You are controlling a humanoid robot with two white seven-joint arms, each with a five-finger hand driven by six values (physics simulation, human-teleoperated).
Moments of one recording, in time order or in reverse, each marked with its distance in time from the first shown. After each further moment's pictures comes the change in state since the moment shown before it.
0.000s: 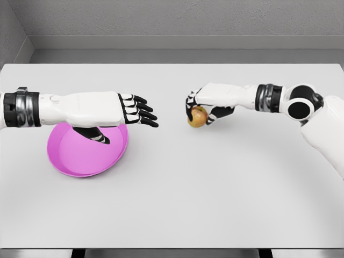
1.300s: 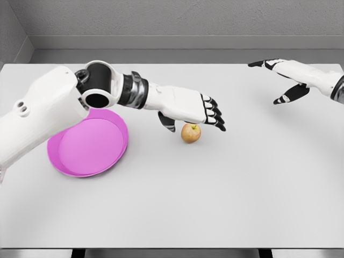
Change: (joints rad) left arm -0.316 -0.508 -0.319 0.370 -0.265 0.000 -0.043; right arm 0.097 -0.130 -0.382 0.203 -0.008 0.001 -0.001
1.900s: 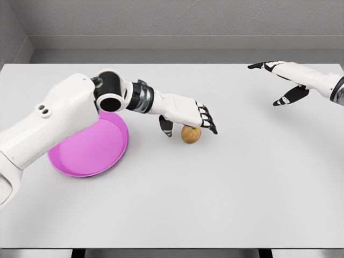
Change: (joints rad) left arm 0.011 -0.082 -0.051 0.204 -0.028 0.000 0.003; right arm 0.008 0.000 0.000 0.000 0.000 0.000 0.000
